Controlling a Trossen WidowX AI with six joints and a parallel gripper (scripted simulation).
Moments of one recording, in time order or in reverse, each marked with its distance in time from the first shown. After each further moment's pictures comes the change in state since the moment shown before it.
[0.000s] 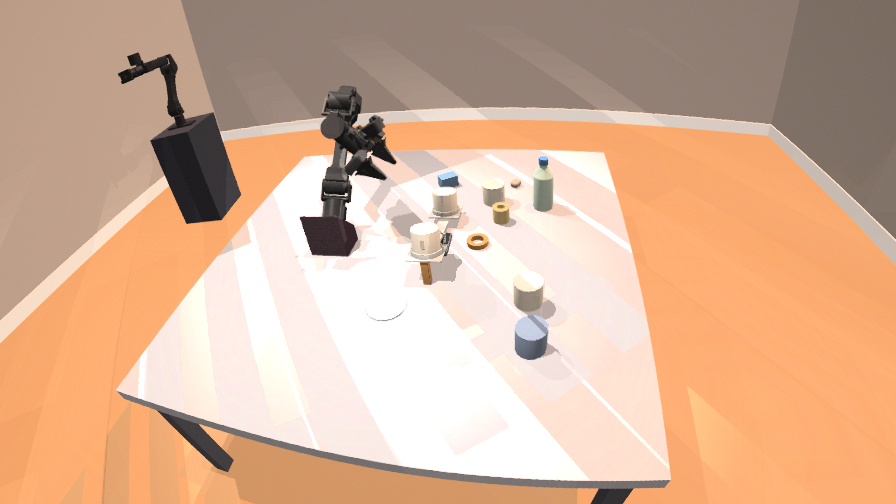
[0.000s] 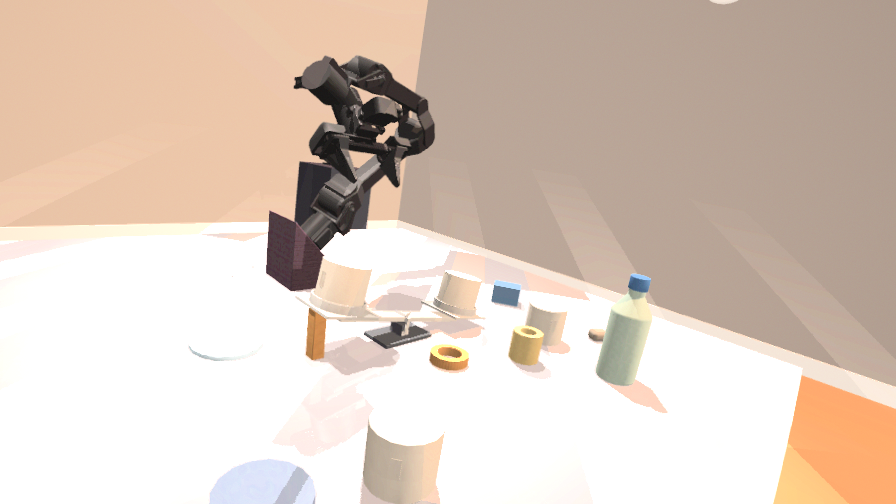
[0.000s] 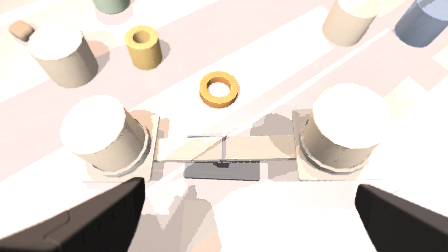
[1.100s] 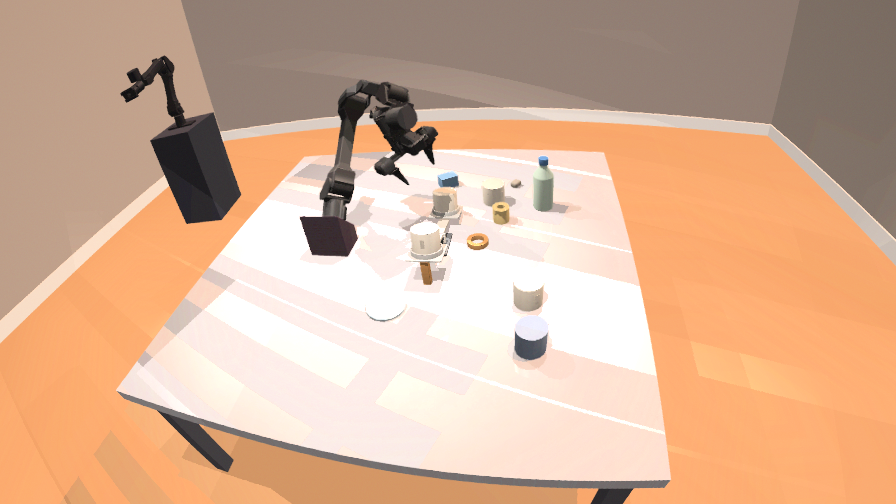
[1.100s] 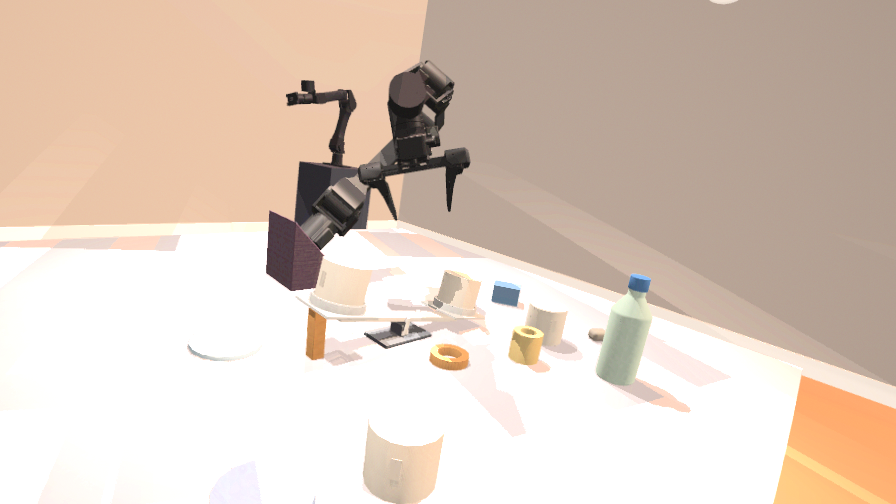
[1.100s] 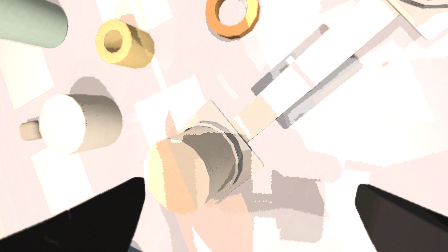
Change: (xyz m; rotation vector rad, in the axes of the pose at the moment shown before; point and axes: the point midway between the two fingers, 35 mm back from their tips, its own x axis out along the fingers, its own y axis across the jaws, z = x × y) arm 0.076 0.055 0.031 0.813 0.424 -0.057
